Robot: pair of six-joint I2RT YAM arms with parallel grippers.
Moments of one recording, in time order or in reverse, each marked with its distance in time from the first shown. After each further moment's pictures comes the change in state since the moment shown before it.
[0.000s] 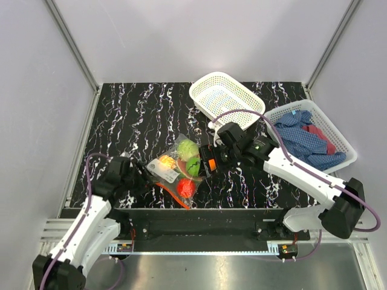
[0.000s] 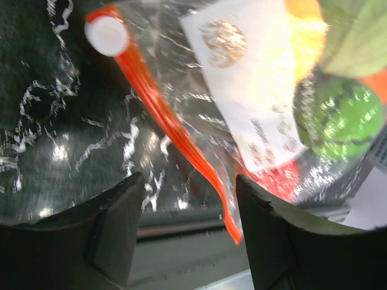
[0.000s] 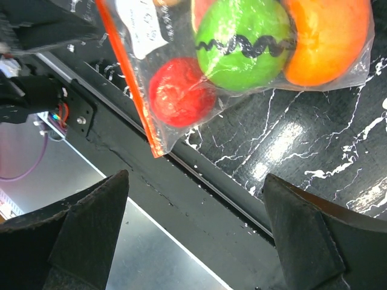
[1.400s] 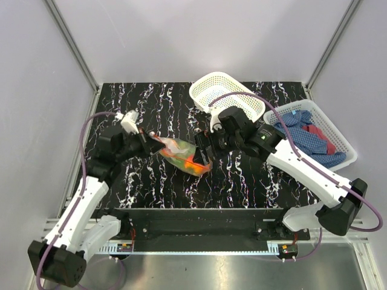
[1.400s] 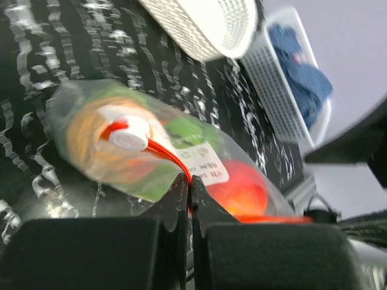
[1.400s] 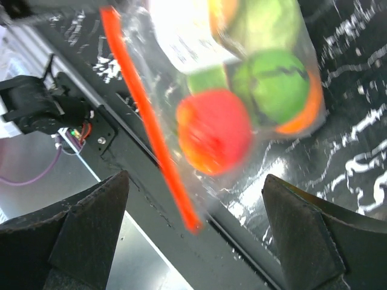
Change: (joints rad) left arm 0.022 0.129 0.259 0.410 0.244 0.251; right arm 0.000 0.019 0.228 -0.051 0.022 -0.124
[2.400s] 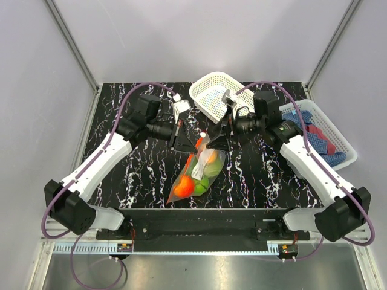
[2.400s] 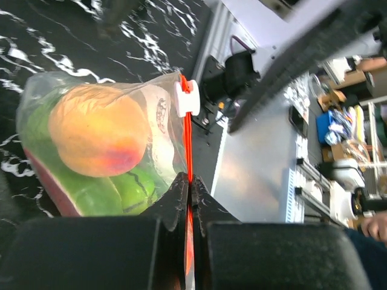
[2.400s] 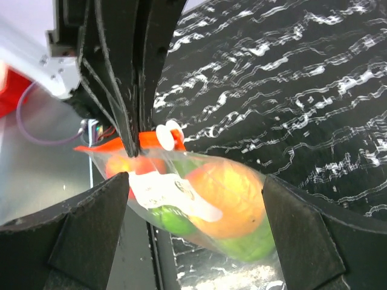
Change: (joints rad) left arm -0.266 0.529 0.555 -0.299 0.556 0.443; right arm -0.362 -0.049 -0.140 0.375 -0.675 -0.383
